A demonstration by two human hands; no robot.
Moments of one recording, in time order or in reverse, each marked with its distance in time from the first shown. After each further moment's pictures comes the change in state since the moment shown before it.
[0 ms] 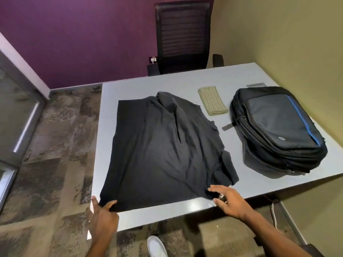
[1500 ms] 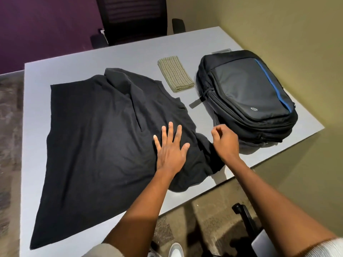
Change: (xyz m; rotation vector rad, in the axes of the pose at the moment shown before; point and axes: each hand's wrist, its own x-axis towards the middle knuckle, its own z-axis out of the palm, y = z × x) left_hand -0.037 0.350 0.110 0.006 0.003 0.978; right_hand 0.084 0.060 -0.084 0.164 0.757 0.435
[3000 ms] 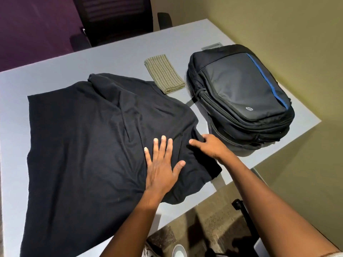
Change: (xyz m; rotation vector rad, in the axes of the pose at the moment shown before) left_hand -0.010 -0.021 0.015 0.040 -0.013 0.100; right_hand 0.026 -0.013 0.008 0.045 -0.564 0.304
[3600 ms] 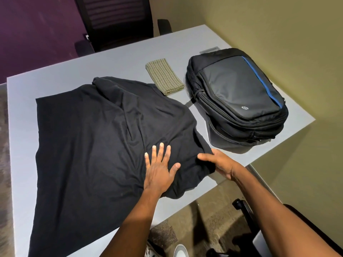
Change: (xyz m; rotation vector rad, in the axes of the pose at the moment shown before) left_hand -0.016 -0.014 0.005 0.016 -0.147 -0.038; right_hand -0.042 0.052 0.008 0.625 -0.323 -0.046
